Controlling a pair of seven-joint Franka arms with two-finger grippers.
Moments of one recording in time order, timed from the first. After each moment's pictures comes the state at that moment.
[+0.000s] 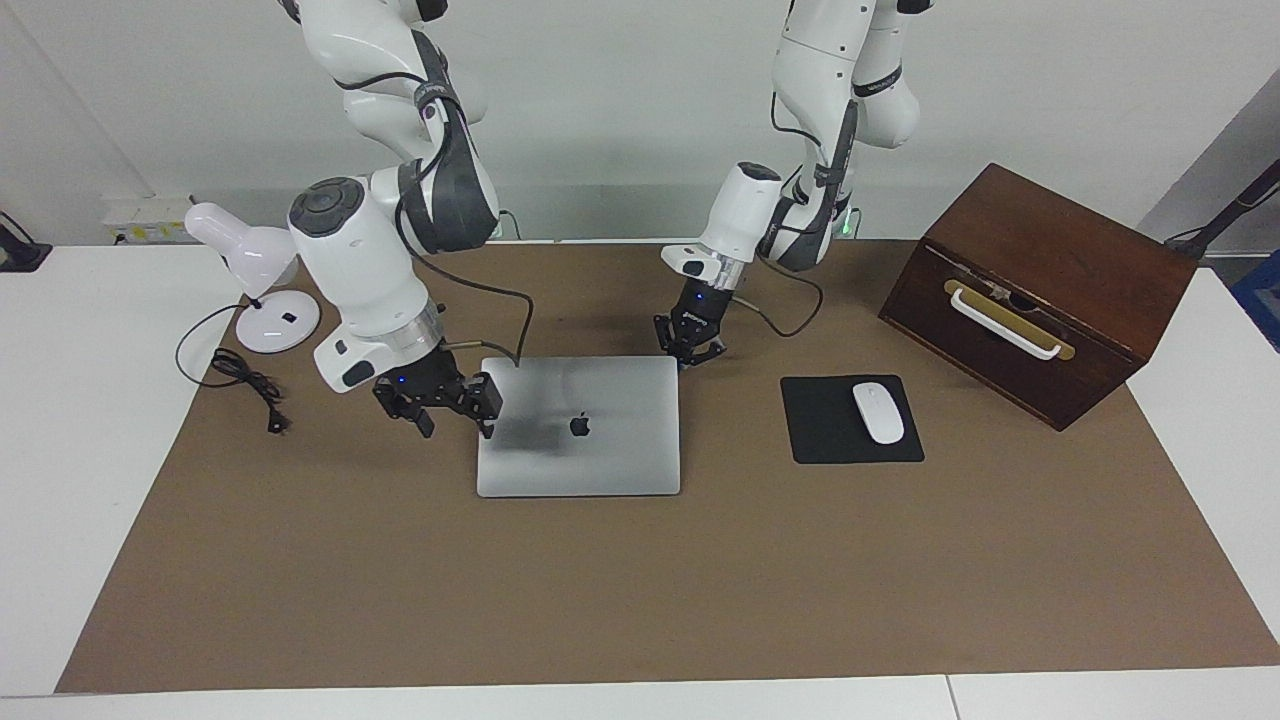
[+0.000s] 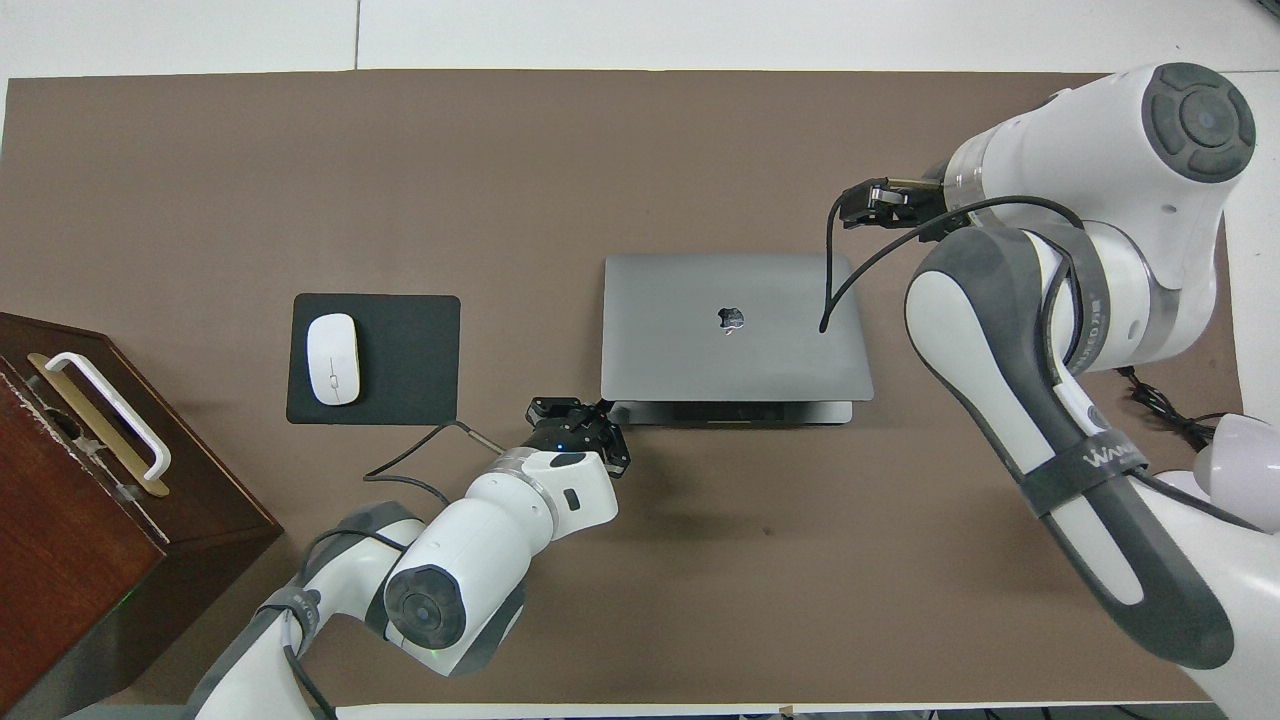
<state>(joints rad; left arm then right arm) -0.70 0.11 -0.02 -2.52 -0.10 3.26 0.02 0.22 0.27 -0.04 -1.70 0.15 2.15 0.27</state>
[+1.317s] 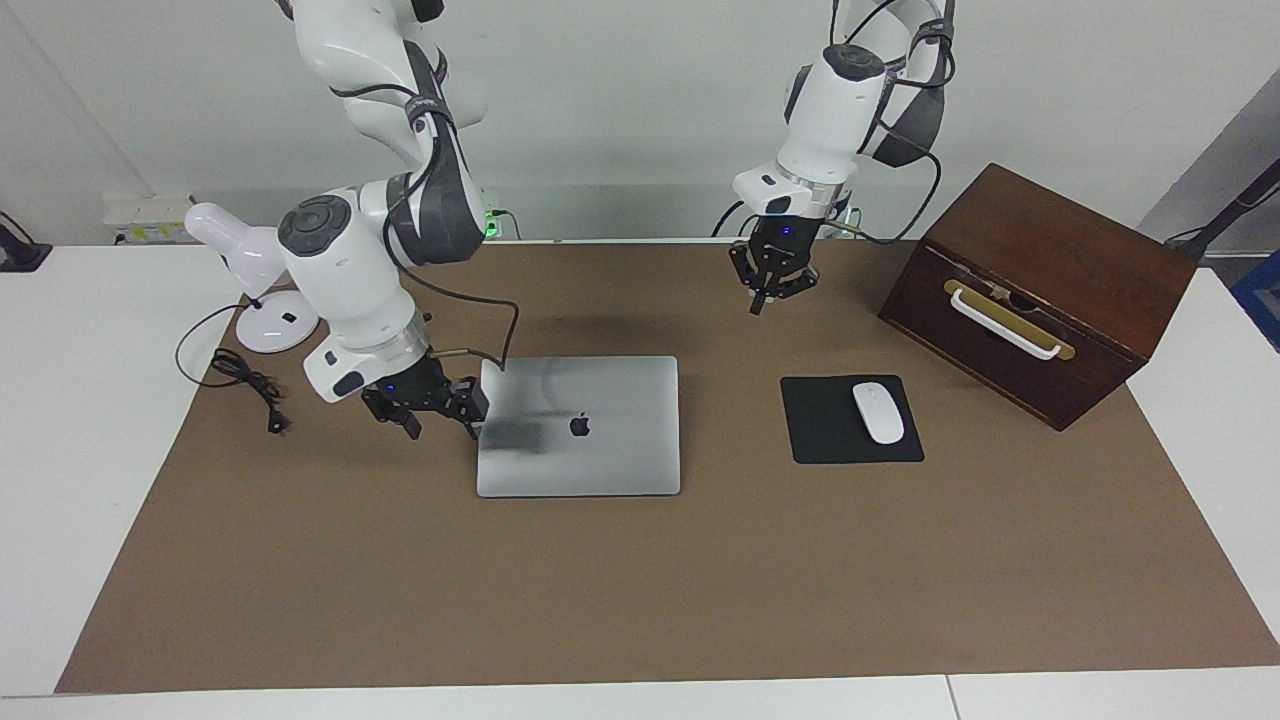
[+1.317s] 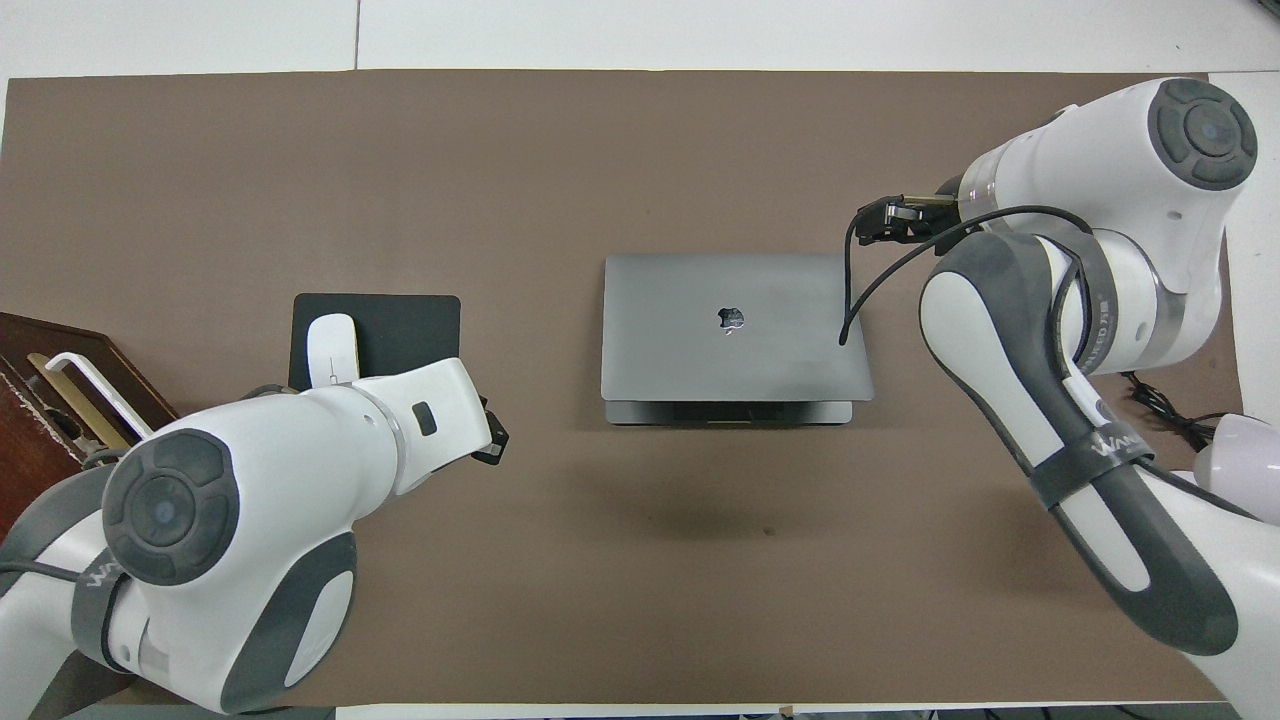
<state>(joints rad) -0.50 -0.24 -0.01 -2.23 -0.10 2.24 0.04 0.19 0.27 -0.04 -1.75 0.15 2.15 0.21</state>
